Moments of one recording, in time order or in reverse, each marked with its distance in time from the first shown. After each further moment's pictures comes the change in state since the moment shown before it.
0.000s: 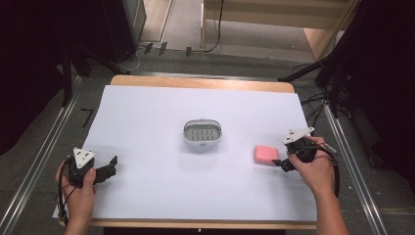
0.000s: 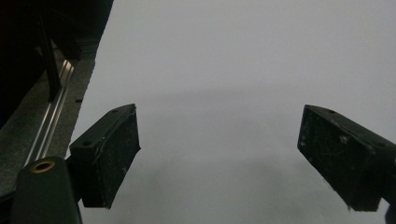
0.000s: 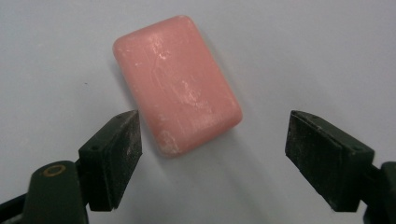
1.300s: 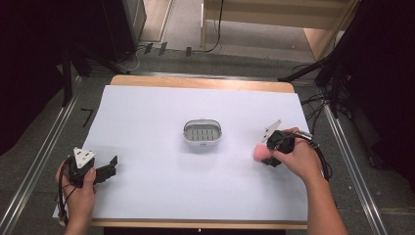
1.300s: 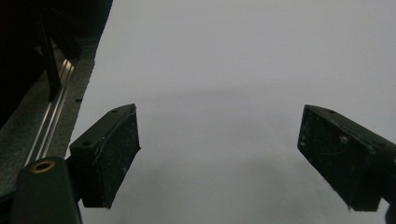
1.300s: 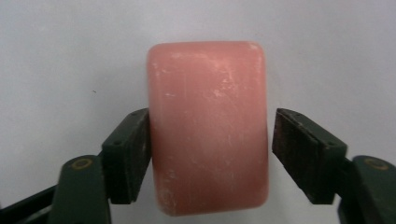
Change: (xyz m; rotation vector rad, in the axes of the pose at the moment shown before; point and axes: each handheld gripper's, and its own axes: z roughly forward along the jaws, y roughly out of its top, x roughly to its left) left arm 0.000 0.000 0.000 0.003 0.001 0.002; right arm 0.003 0.046 0.038 0.233 0.126 -0.188
